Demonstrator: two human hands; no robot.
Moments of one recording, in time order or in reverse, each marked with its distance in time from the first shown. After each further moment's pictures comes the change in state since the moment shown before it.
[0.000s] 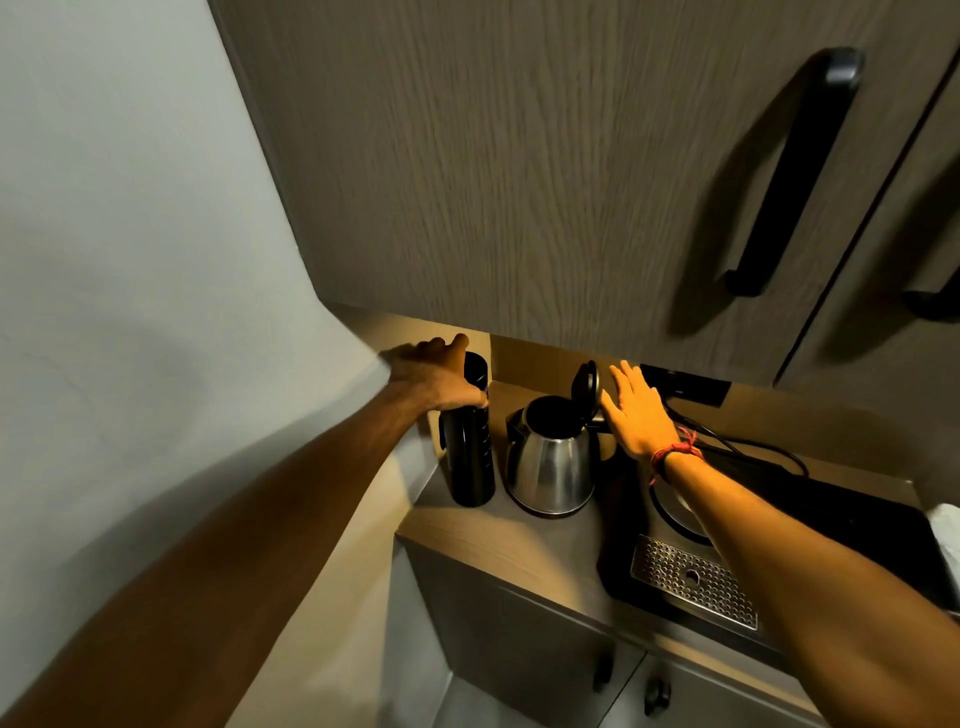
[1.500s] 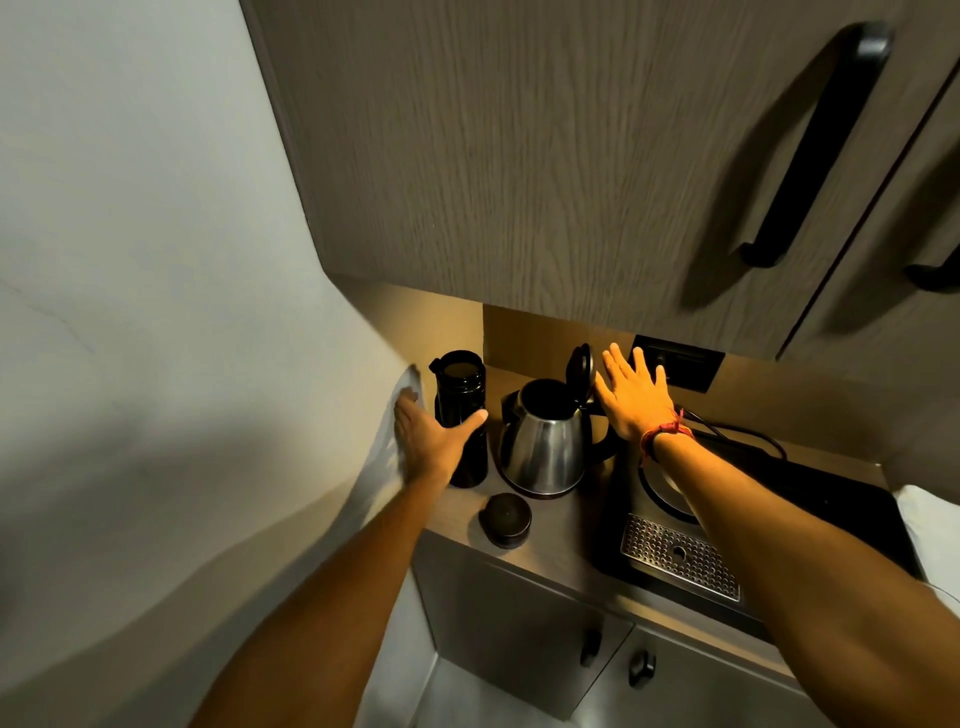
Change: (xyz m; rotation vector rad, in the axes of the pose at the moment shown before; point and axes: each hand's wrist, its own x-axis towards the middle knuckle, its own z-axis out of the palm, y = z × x) left_hand -0.056 0.018 0.130 -1.081 0.368 -0.401; right_hand -0.001 0.001 -0.001 -0.329 -0.082 0.033
